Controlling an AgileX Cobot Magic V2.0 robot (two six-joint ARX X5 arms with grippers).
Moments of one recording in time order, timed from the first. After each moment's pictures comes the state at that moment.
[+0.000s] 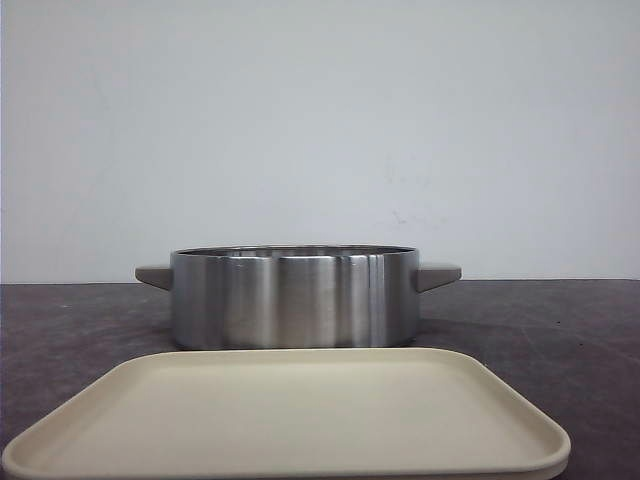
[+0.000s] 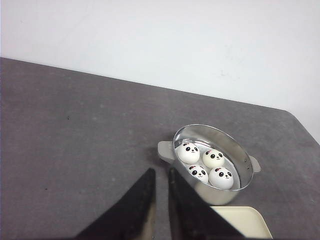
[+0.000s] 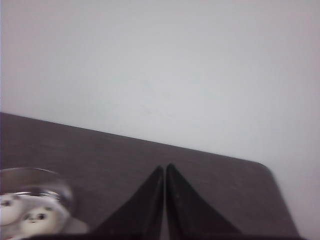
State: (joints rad) left arm -0.55 0.49 1.64 -1.43 -0.31 -0.38; right arm 0.46 0.59 1.00 -0.47 0.35 -0.07
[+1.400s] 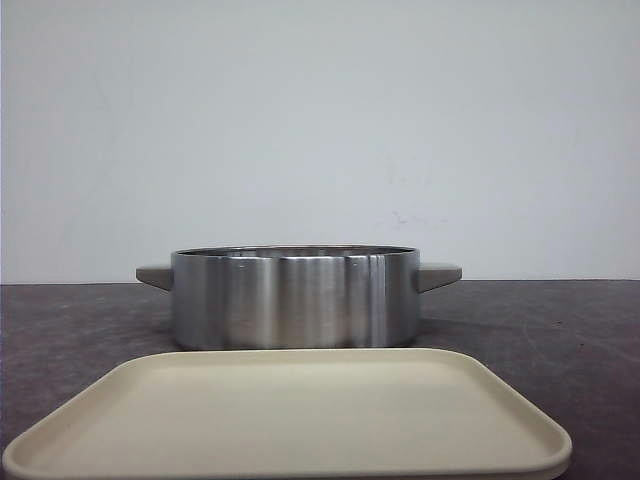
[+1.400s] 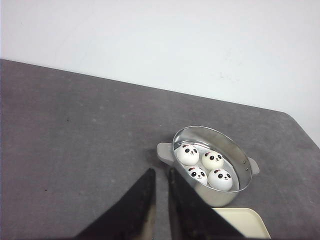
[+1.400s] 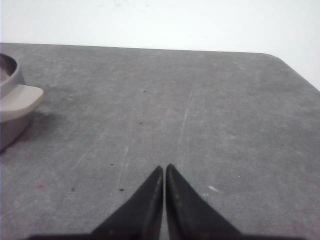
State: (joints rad) left arm -0.55 0.49 1.65 -1.43 -0.31 -0.39; right arm 0.03 0.00 0.02 -0.17 0.00 0.02
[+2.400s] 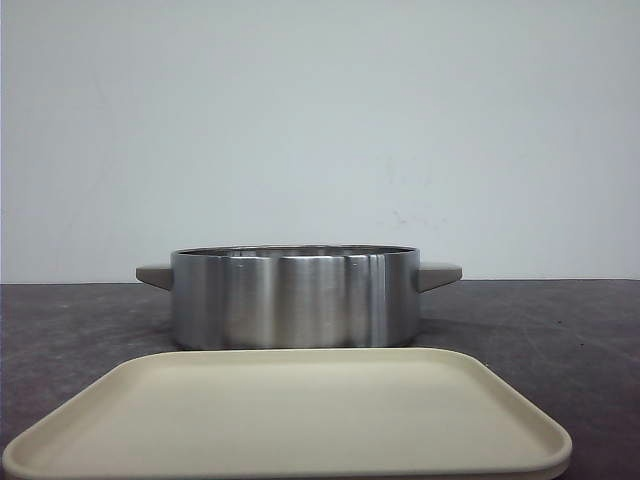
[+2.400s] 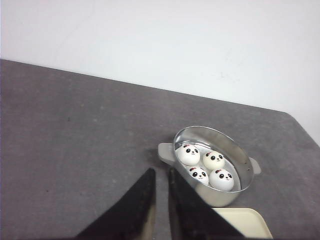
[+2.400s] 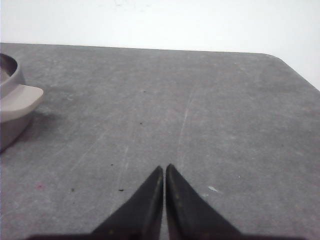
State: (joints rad) left arm -0.54 0.49 1.65 -1.43 -0.32 -0.37; right arm 0.03 0.00 0.02 -0.17 0.00 0.02
